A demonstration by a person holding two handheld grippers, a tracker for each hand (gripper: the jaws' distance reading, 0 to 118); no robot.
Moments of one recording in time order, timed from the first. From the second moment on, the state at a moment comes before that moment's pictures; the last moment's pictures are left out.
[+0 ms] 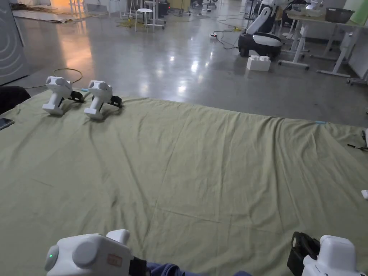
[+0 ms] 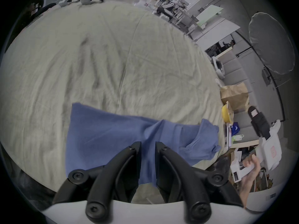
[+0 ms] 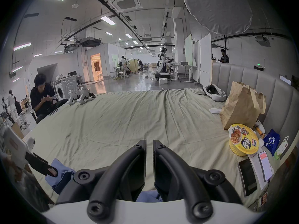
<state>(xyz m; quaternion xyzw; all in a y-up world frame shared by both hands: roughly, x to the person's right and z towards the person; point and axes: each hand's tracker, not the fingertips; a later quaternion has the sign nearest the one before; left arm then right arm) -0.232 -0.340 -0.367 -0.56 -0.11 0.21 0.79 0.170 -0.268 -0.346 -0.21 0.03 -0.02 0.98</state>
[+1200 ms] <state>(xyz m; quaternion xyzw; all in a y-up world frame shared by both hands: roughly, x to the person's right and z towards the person) -0.345 -0.340 -0.358 -0.49 -0.13 0.25 0.82 0.167 -0.267 -0.346 -0.22 0.05 -0.01 0.97</state>
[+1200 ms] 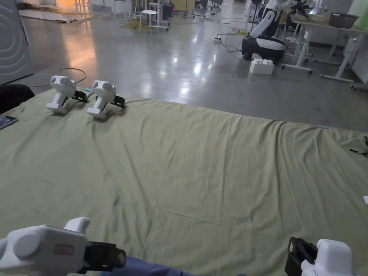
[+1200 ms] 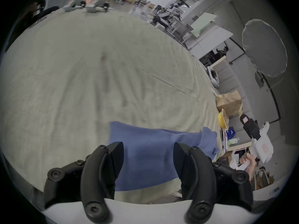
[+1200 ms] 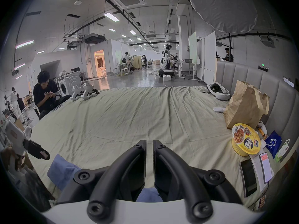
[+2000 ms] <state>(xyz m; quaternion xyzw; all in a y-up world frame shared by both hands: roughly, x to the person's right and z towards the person) -0.354 -0.414 -0.353 -0.50 -0.21 0.39 0.75 0.162 -0.271 -0.344 -0.25 0.06 -0.03 0.97</state>
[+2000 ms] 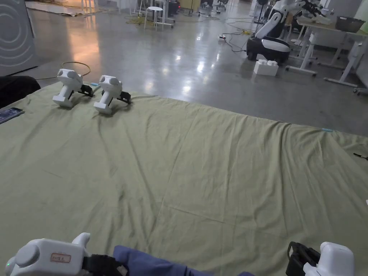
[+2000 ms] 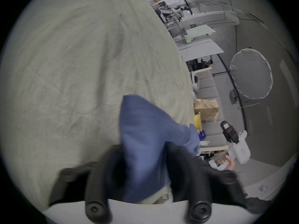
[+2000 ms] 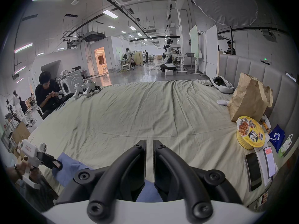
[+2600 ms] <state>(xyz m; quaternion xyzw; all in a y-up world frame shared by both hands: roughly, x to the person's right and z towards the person) -0.356 -0.259 -0.342 -0.49 -0.12 0.21 0.84 0.174 -0.264 -0.347 -0.24 0.07 -0.03 0.97</state>
